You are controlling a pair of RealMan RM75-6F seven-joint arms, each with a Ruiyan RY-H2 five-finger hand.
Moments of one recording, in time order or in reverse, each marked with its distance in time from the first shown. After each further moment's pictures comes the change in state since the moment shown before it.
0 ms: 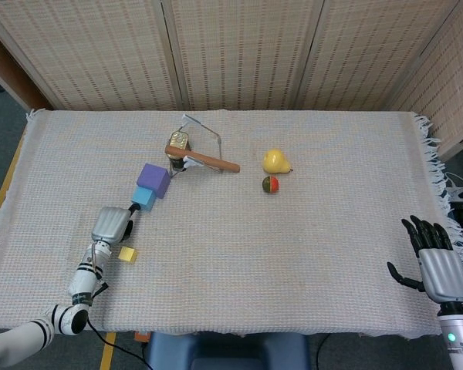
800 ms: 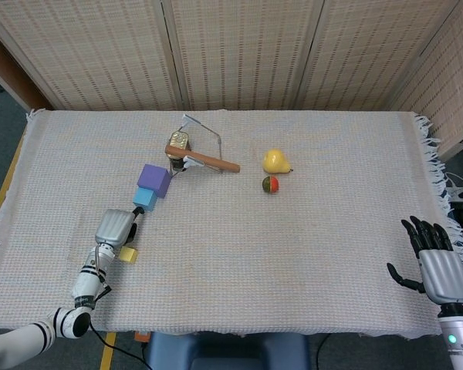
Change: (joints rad) left arm 0.007 0.017 0.003 -0.076 -0.018 0.015 0.053; right arm -0.006 0.004 -0.004 -0.005 -0.014 0.012 0.005
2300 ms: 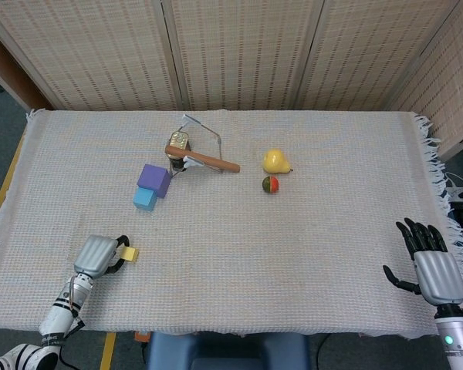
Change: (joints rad) left arm 0.165 0.180 0.126 -0.250 0.159 0.146 -0.099; right arm 0.005 -0.003 -0.010 -0.007 -0.011 -0.013 -0.012
